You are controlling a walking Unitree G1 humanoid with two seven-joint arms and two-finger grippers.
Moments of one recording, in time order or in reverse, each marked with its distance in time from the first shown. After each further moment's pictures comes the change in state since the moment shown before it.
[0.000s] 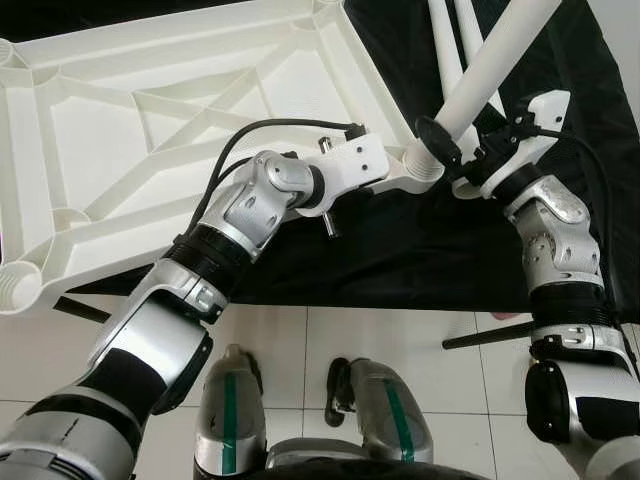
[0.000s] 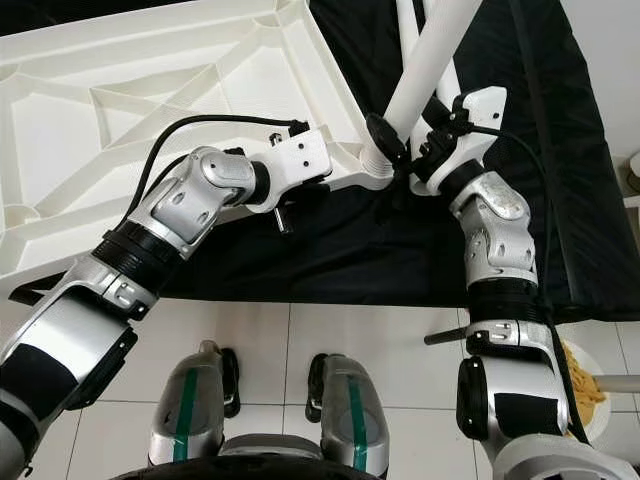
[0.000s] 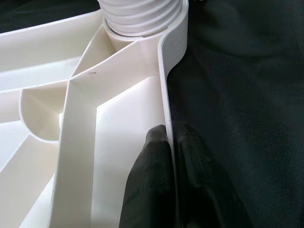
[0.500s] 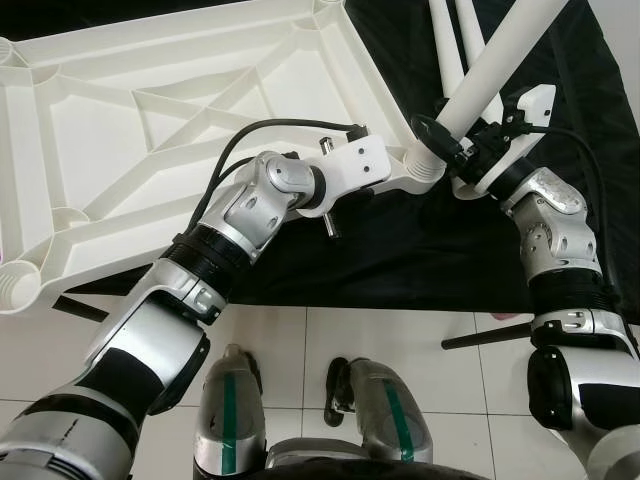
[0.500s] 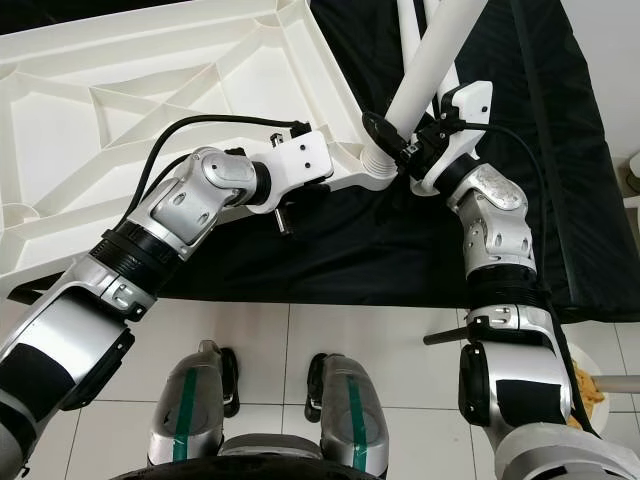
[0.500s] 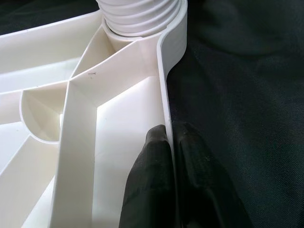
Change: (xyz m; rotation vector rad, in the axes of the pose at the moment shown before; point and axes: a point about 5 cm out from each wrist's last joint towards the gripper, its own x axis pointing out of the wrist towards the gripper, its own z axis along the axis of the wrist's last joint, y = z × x) left arm -0.001 -0.003 0.002 0.014 0.005 -0.014; right arm 0.005 0.002 -0.001 -0.025 0.013 0.116
